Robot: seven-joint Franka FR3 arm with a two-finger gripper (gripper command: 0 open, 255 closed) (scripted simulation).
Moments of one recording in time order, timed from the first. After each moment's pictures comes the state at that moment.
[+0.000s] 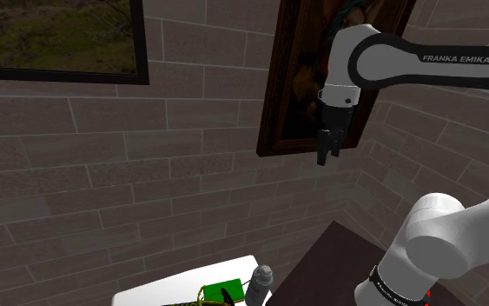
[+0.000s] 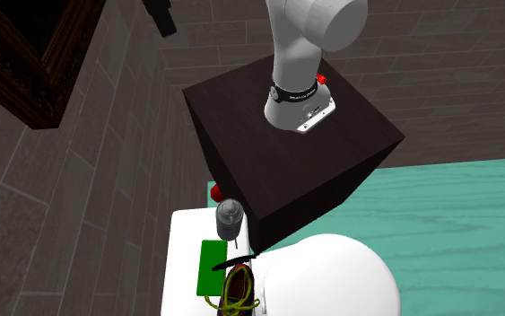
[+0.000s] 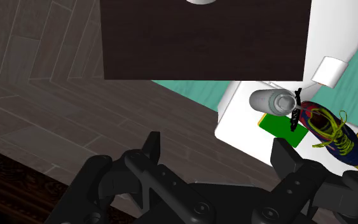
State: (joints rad) arm 0.01 -0.76 0.01 -2.43 0.01 1.55 0.04
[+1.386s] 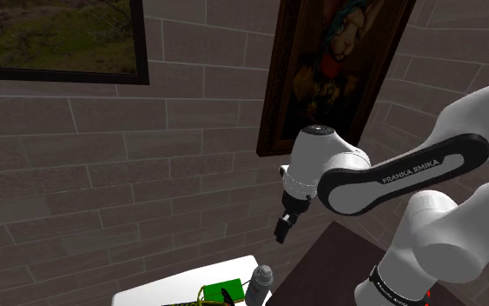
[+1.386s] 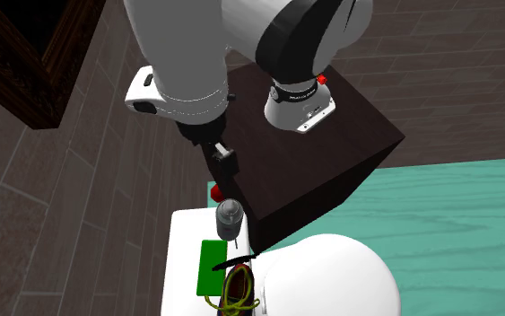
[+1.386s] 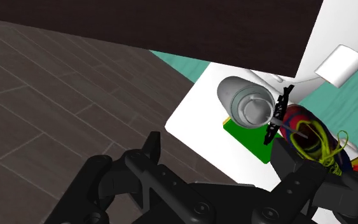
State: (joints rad) arm 0.20 -0.58 0.28 -2.90 0.17 2.34 0.16
